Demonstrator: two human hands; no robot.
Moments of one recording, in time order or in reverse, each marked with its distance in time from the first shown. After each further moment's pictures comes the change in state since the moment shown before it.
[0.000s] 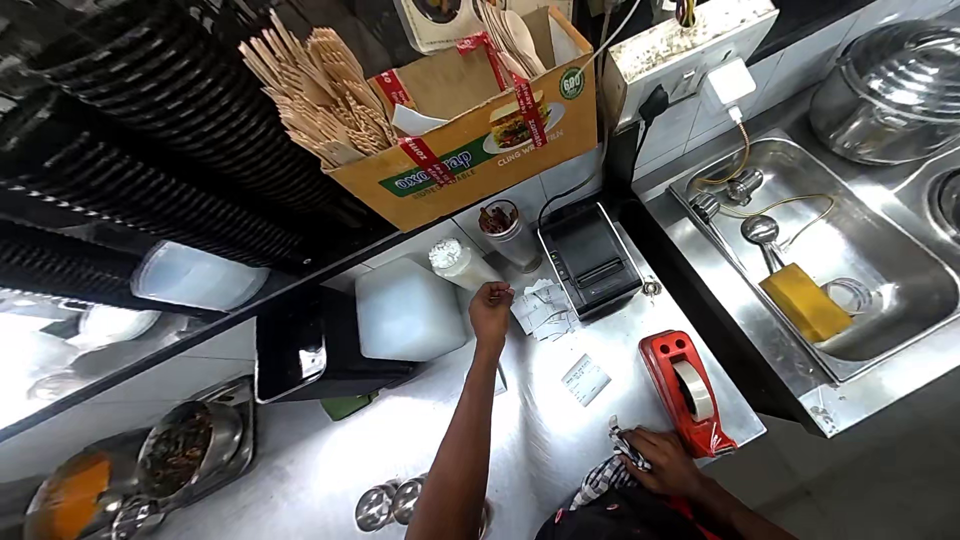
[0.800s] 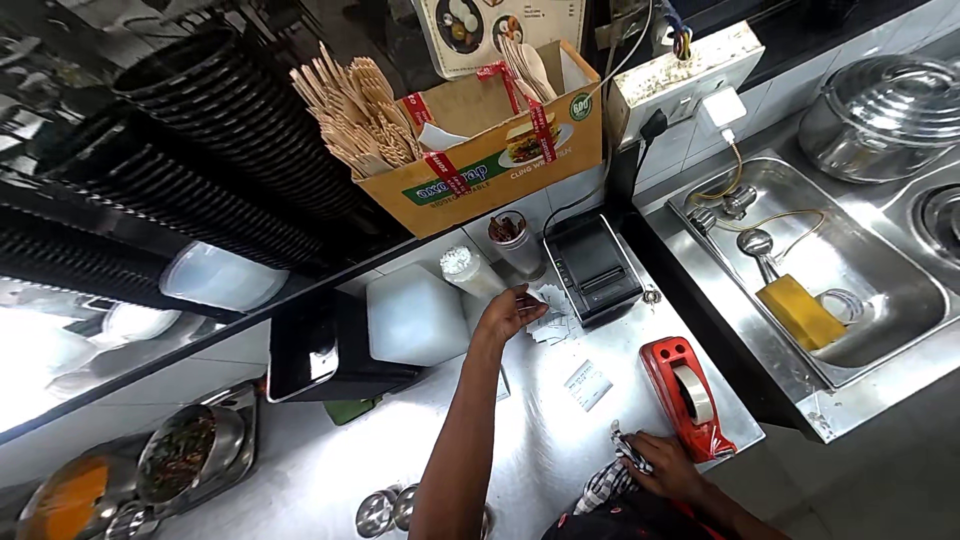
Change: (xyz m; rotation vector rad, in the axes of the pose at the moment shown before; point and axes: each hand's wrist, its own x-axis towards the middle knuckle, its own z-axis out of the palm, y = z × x) left_hand 0.012 0.066 0.006 -0.549 -0.238 -0.797; right_hand 0.003 0.001 -0.002 0.026 -0.003 0.000
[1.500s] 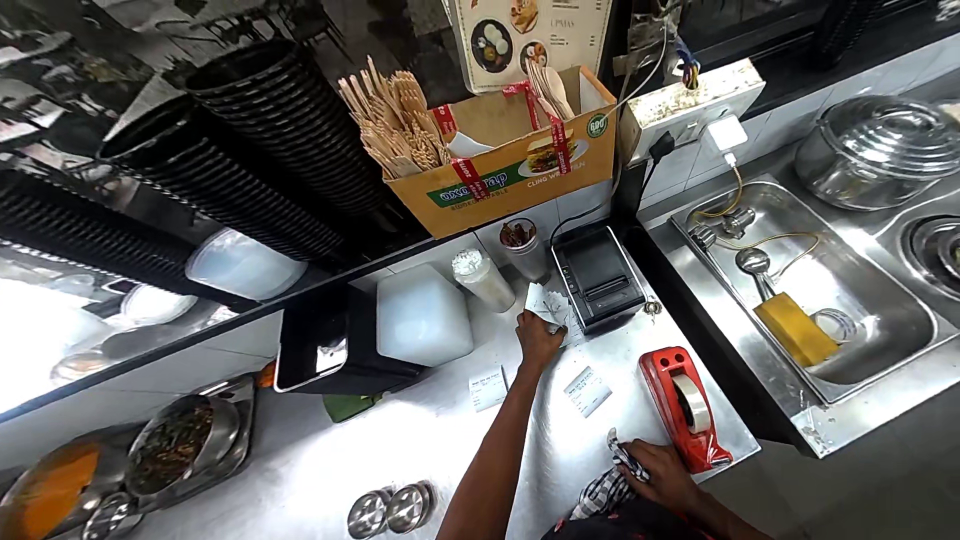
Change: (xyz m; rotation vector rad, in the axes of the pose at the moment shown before) left_hand 0.041 -0.103 -0.001 1.089 0.316 0.834; right_hand 0.002 -0.001 0.001 0.005 0.001 0.015
